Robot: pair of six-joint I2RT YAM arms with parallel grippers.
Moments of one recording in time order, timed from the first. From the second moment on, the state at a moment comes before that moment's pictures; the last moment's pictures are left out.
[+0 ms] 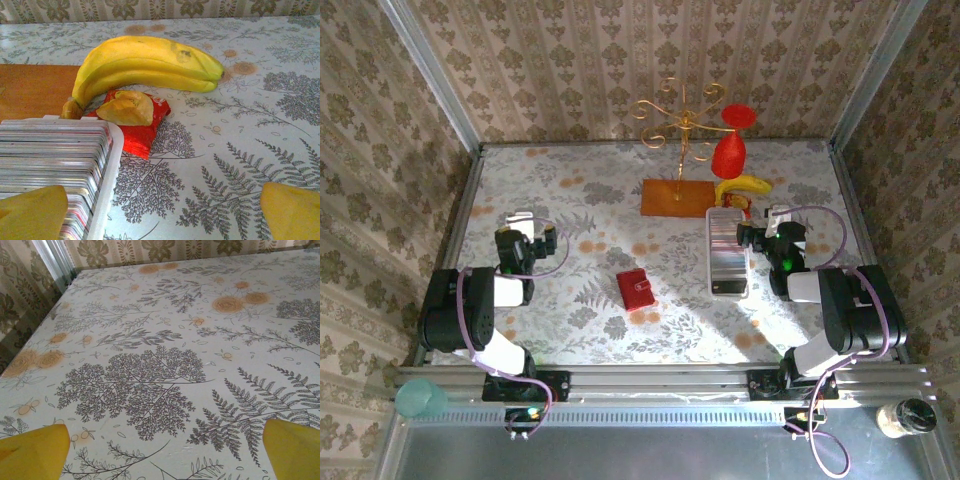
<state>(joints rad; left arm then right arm) -0.05 1.55 0.37 0.84 -0.08 0.09 0.01 1.50 0.40 0.71 0.04 0.03</state>
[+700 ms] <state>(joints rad) -0.06 0.79 0.52 -0.07 0.04 -0.51 -0.01 0.68 0.56 -0.30 -0.01 0.60</state>
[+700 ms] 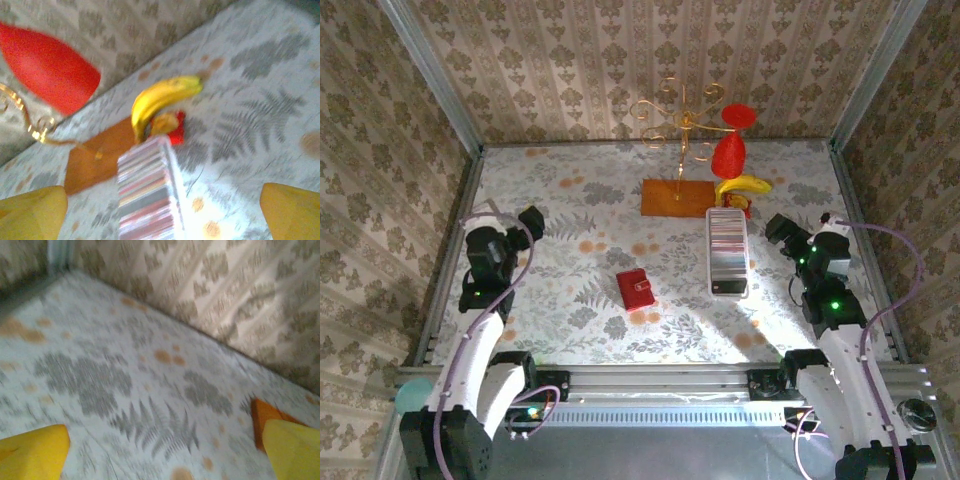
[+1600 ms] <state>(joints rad) -0.60 0.75 0.33 -0.24 0.19 -0.87 0.91 1.48 0.96 -0.32 0.03 0.76</state>
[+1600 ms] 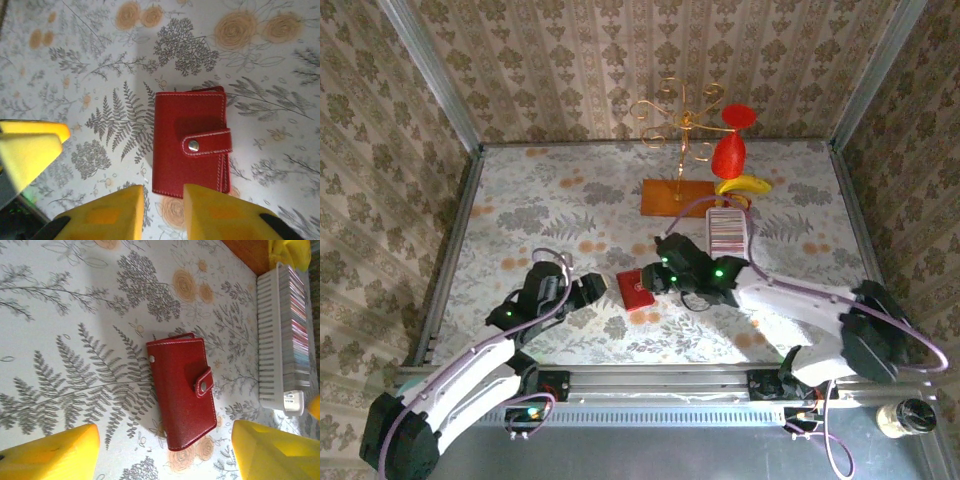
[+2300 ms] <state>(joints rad) -0.69 0.92 0.30 -0.03 0.20 -0.94 0.89 1.75 1.01 -0.32 0.03 0.78</state>
